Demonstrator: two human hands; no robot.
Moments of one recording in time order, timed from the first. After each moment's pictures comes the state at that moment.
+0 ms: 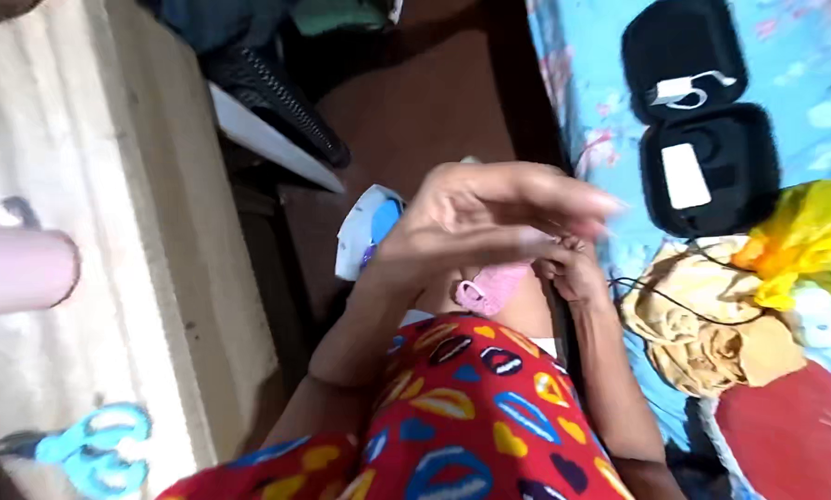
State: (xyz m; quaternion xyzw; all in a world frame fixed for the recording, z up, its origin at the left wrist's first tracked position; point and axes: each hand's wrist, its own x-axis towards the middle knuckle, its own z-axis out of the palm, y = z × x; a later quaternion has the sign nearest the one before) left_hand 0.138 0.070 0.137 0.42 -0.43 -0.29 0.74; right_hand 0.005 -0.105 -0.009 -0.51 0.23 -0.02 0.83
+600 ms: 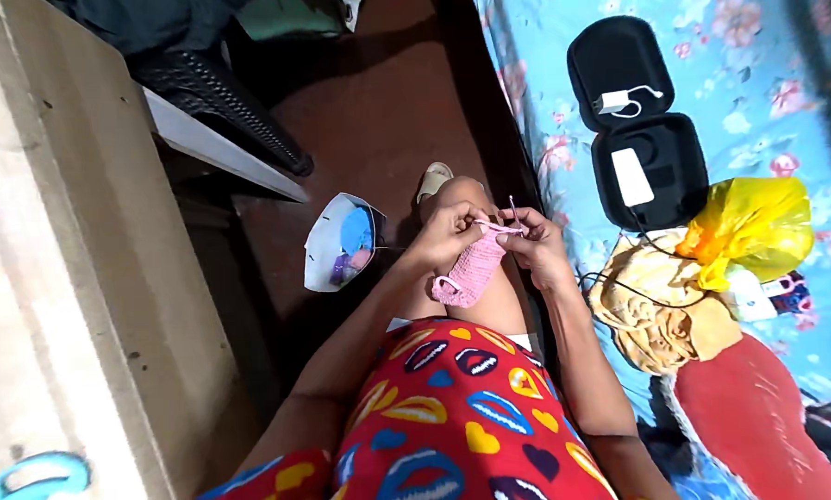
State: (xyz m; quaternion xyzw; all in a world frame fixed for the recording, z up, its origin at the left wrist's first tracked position) left_hand 0.143 0.056 0.021 0.70 -0.26 -0.37 0.55; right_hand 0.016 -0.103 0.018 -0.63 0.23 -0.02 0.74
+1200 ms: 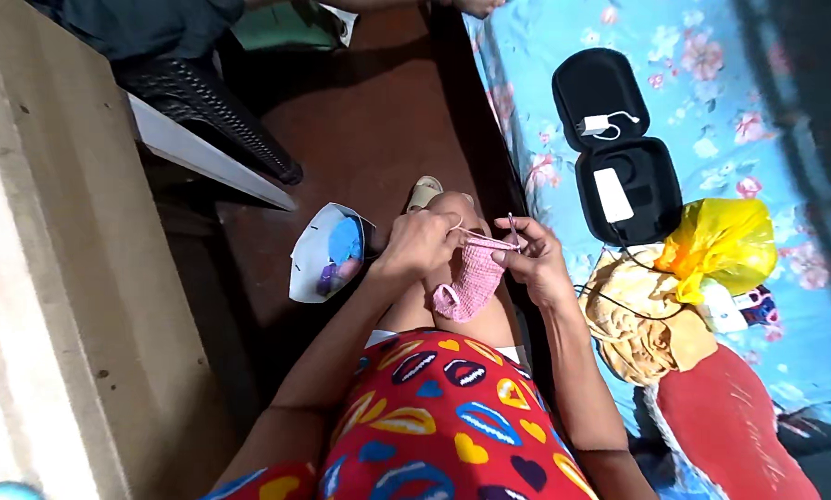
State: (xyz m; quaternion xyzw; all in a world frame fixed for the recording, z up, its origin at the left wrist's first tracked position) left_hand 0.159 0.059 0.069 0.86 -0.37 -0.26 0.24; right_hand 0.020 -0.108 0.039 -0.61 0.18 -0.05 0.77
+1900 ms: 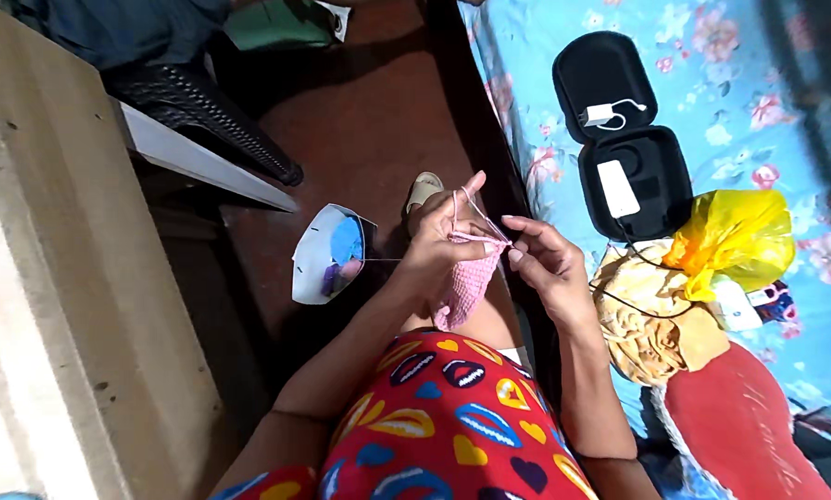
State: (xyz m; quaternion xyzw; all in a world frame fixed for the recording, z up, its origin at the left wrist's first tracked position) left_hand 0.131 0.036 0.071 0.52 -0.14 -0.42 0.73; right_hand 0.009 -0.113 0.065 -0.71 0.14 -0.11 0.69
